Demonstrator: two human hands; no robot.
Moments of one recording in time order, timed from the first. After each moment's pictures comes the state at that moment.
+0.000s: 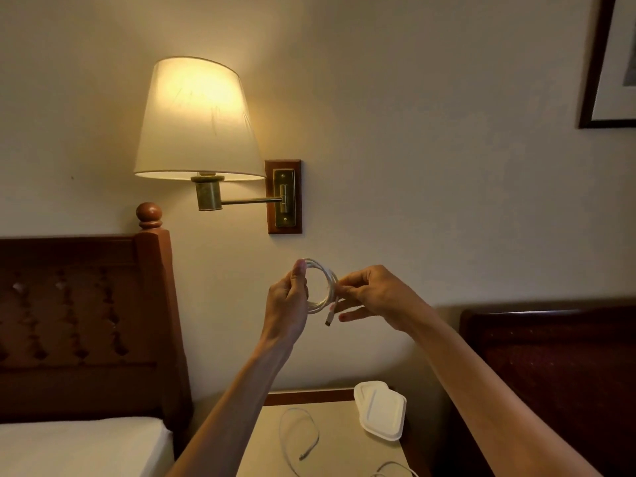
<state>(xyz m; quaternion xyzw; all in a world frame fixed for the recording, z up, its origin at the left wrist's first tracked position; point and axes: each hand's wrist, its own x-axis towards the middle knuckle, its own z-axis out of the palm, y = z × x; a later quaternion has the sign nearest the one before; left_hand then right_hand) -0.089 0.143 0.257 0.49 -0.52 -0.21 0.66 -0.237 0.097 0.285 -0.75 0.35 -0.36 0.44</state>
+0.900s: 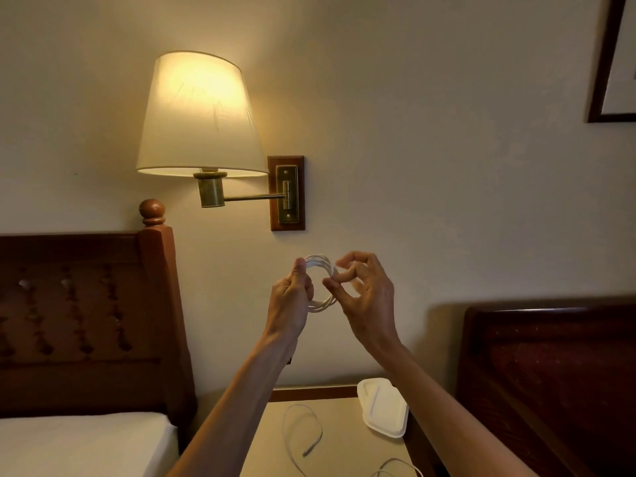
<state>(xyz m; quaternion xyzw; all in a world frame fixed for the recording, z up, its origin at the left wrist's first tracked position) -0.090 0.144 0.259 0.50 -0.50 -0.26 0.66 -0.203 0.094 0.239 -0.70 0.24 -0.64 0.17</state>
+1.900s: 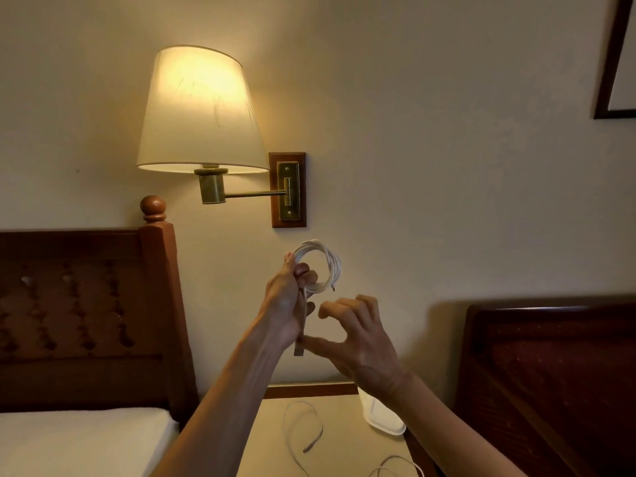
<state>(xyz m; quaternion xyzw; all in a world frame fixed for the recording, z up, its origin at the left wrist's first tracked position) -0.080 0.139 0.271 0.43 -0.37 -0.47 0.68 -0.213 0.104 0.194 -0.80 0.10 -0.50 -0.32</state>
